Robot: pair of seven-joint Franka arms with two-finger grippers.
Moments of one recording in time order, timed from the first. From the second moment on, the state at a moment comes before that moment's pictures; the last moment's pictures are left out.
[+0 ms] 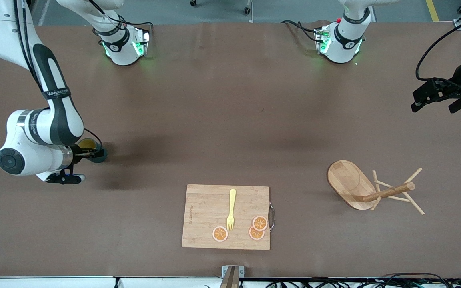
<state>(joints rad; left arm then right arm) 0.05 -0.02 -0.10 -1.57 -0.02 1.64 -0.03 -0.05 0.48 0.02 -1.76 0.00 1.85 0.01</state>
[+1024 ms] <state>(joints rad) 0.05 -0.02 -0.10 -1.57 -0.02 1.64 -0.03 -0.05 0.52 0.02 -1.79 0.00 1.88 0.01</state>
